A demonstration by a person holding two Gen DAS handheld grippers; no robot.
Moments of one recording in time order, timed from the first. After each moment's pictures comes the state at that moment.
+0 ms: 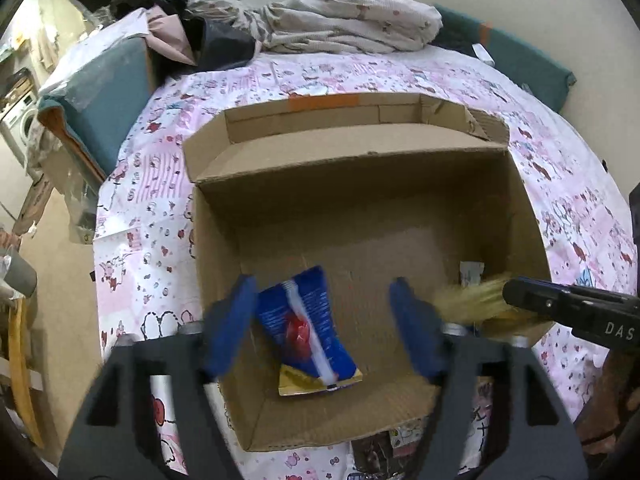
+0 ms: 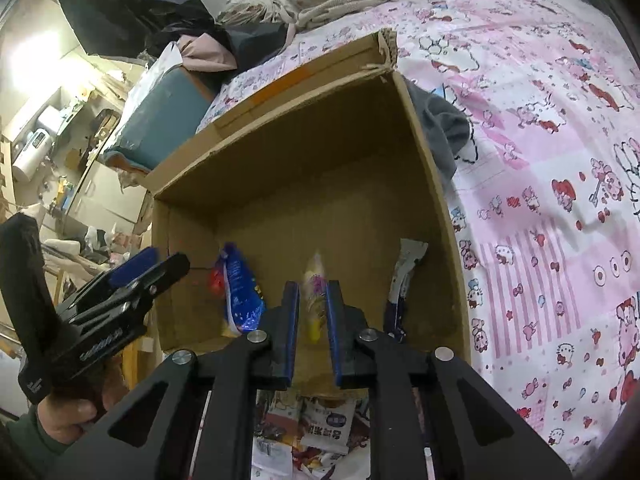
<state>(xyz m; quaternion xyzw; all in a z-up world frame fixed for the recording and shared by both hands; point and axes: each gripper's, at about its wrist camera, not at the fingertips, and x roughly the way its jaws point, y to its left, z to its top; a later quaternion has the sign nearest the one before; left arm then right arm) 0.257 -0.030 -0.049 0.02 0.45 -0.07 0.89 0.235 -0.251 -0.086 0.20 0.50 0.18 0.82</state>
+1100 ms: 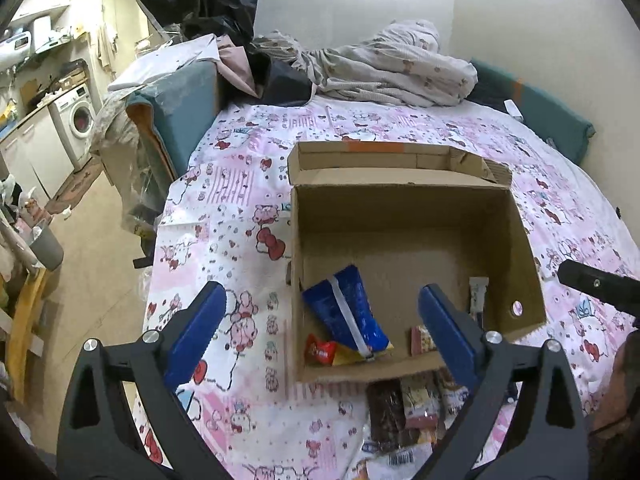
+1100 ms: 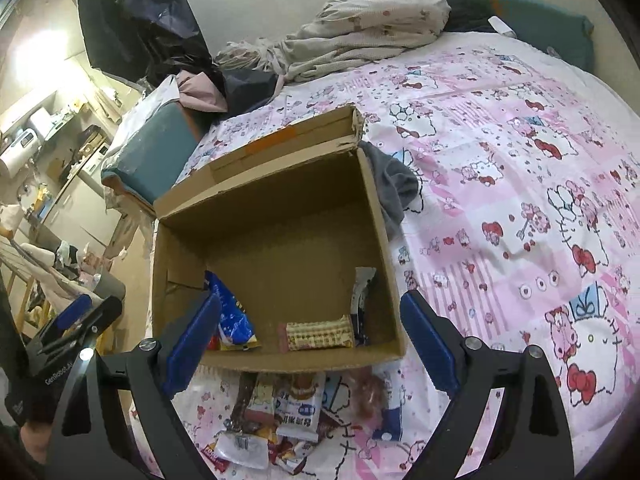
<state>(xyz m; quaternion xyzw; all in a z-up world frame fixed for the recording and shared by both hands) 0.174 0.009 -0.011 -0.01 0.38 0.01 0.93 0.183 -0.269 -0.036 0.16 0.43 0.12 0.88</state>
